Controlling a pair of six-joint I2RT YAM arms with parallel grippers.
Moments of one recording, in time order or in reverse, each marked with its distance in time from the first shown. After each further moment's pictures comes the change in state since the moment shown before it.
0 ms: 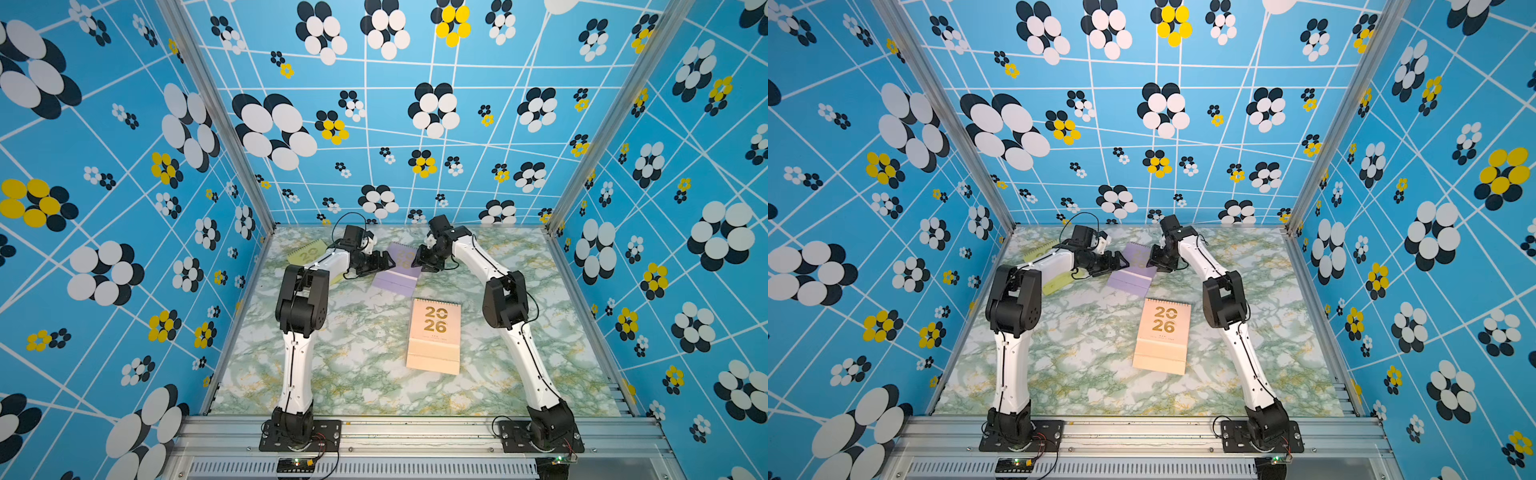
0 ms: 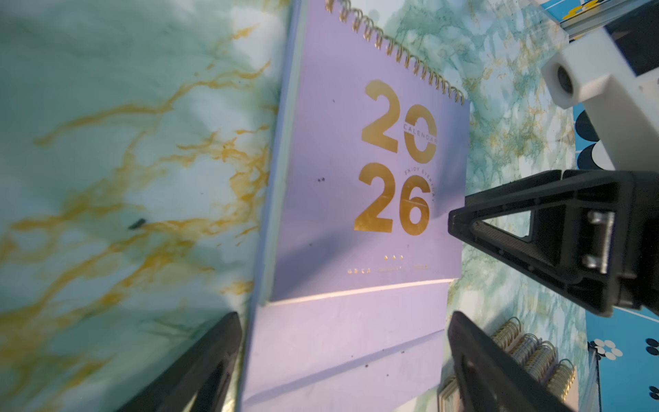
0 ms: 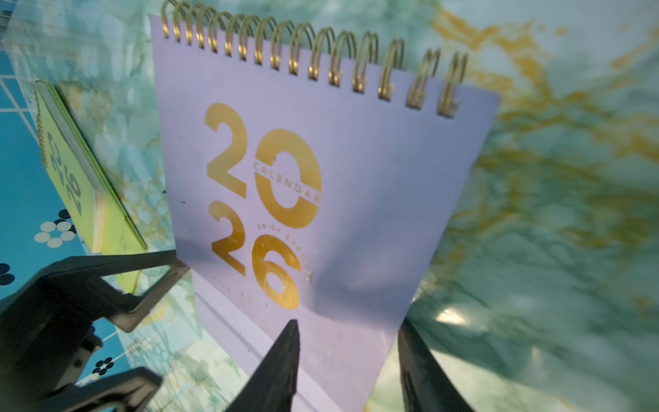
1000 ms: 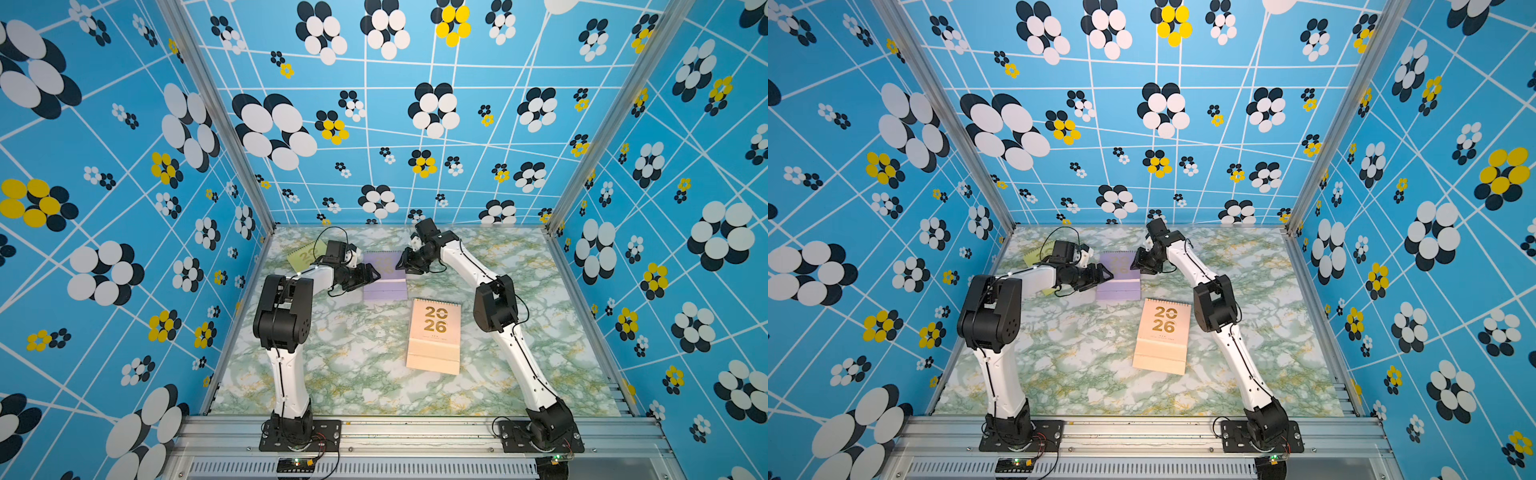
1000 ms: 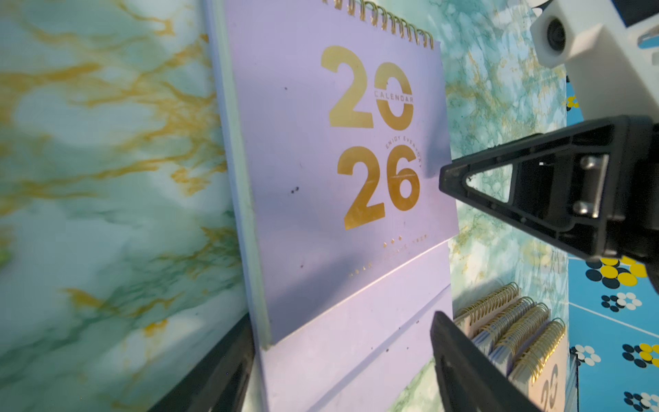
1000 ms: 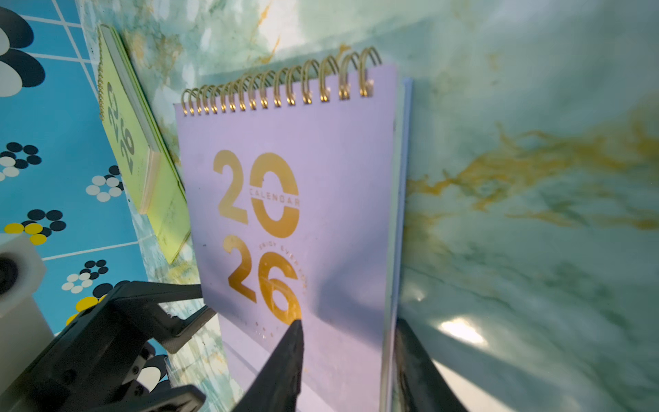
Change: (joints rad) left arm 0.078 -0.223 -0.370 0.161 0.003 -0.057; right arm 0.066 0.060 0.071 0.051 -0.105 0.001
